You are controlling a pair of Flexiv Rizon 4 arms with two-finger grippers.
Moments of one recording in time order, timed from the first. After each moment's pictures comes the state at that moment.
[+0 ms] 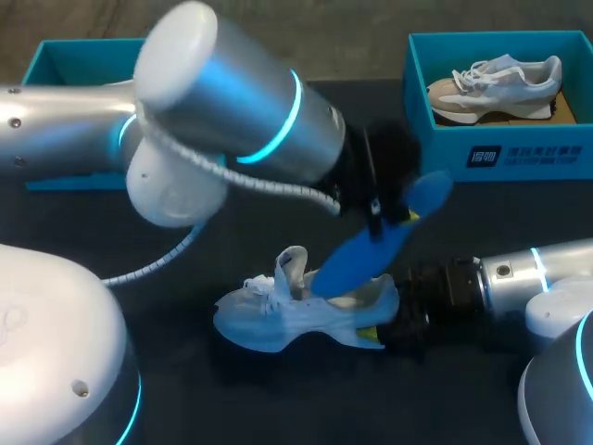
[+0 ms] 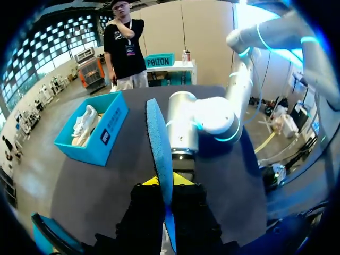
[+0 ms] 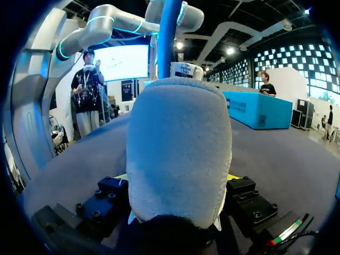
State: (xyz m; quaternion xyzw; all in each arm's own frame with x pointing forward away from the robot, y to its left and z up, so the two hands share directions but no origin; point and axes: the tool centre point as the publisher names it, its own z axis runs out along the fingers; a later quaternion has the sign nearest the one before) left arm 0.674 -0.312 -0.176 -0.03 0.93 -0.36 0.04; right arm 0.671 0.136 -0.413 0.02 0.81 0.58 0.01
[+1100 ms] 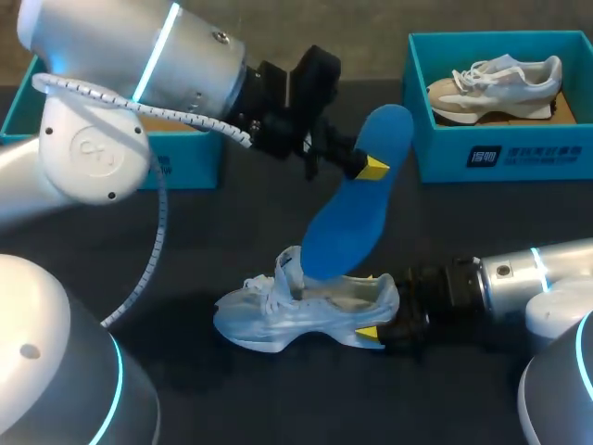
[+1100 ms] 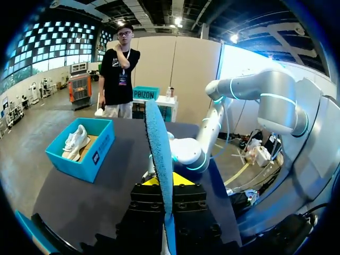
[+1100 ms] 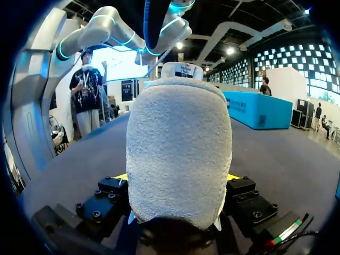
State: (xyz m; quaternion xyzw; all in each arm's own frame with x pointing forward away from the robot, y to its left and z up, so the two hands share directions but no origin) left arm 0.665 -0.266 -0.091 -0.02 0.87 -0.49 -0.06; right arm 0.671 0.136 -0.413 0.02 0.81 0.58 0.01
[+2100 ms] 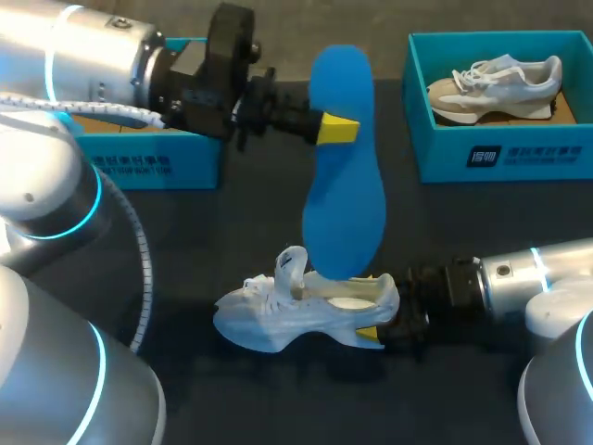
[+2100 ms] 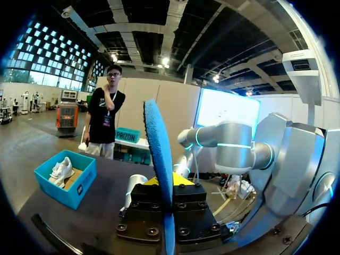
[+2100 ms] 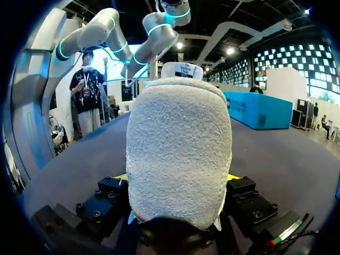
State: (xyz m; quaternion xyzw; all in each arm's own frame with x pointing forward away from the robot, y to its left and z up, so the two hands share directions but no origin) left arm 0.624 -0.223 0.009 0.00 0.76 -0.64 -0.14; right arm 0.671 0.136 -0.413 0.02 0.81 0.58 0.01
